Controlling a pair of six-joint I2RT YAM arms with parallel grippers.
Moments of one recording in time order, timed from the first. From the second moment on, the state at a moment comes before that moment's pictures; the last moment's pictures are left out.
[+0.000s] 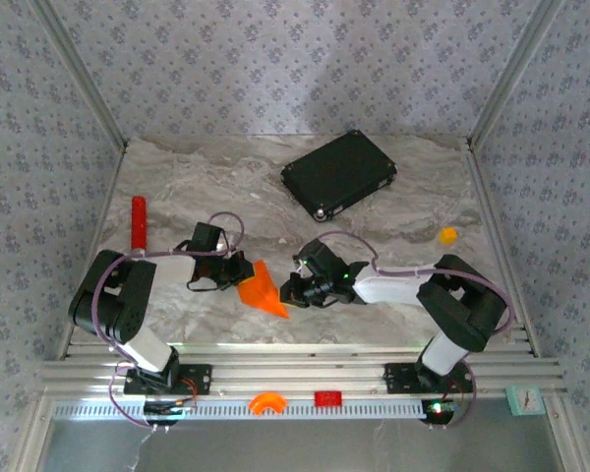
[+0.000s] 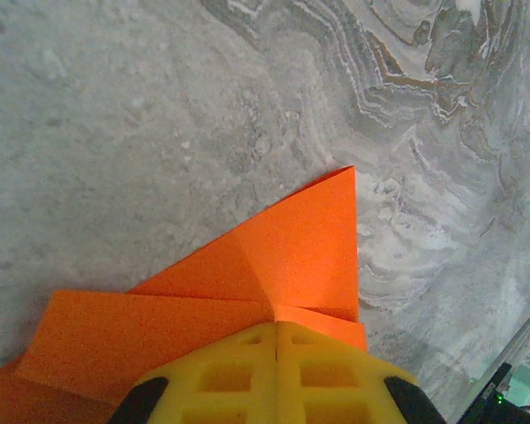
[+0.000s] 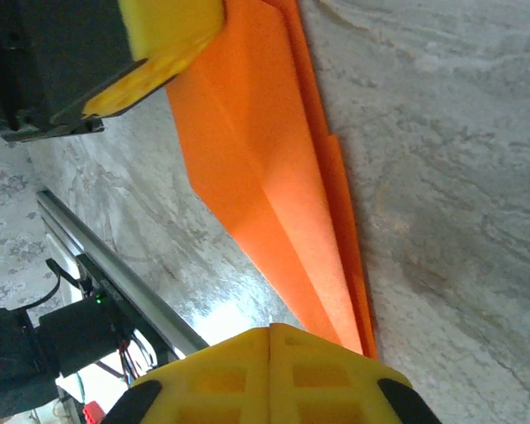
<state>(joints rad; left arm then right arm) -0.34 1.59 0.61 -0.07 0.59 -0.70 0.89 1.61 0.75 0.04 -0.44 1.02</state>
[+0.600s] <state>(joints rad) -0.35 1.59 0.63 -0.09 0.58 -0.71 0.90 1.58 0.76 0.00 -0.43 0.98</state>
